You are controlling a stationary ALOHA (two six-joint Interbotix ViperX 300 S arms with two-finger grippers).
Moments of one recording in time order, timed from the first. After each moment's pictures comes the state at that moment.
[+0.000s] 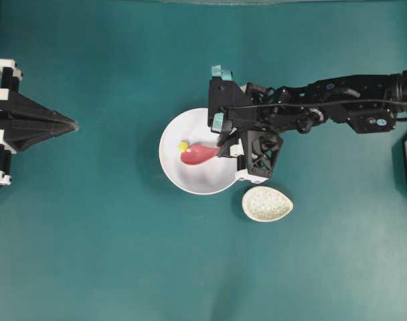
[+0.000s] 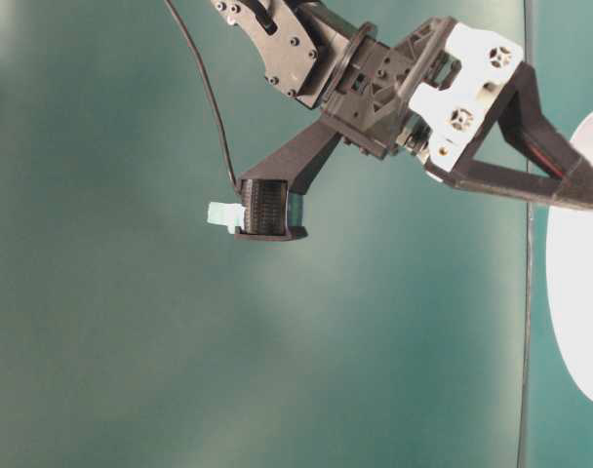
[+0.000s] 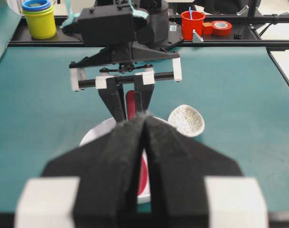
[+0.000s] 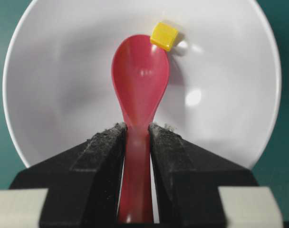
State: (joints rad) left arm 0.00 -0.96 1.18 0.02 -0.22 0.01; right arm -0.12 0.07 0.53 0.47 0.30 -0.42
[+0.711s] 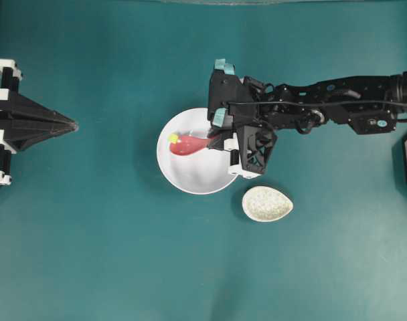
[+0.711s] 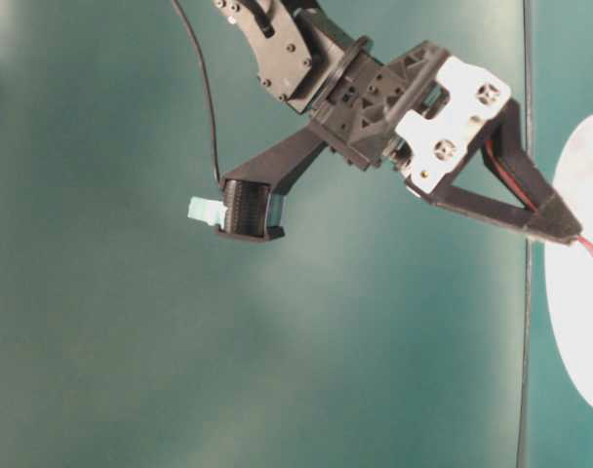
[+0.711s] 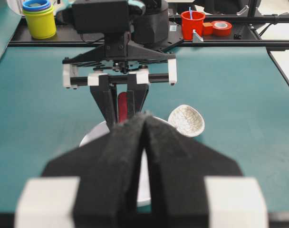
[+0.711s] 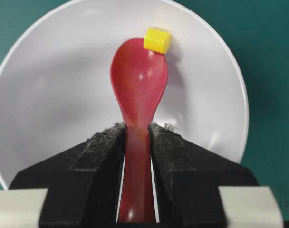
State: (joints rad) left arm 0.00 -0.96 1.18 0.02 -0.22 0.00; right arm -0.12 0.07 0.55 0.46 0.17 -0.42
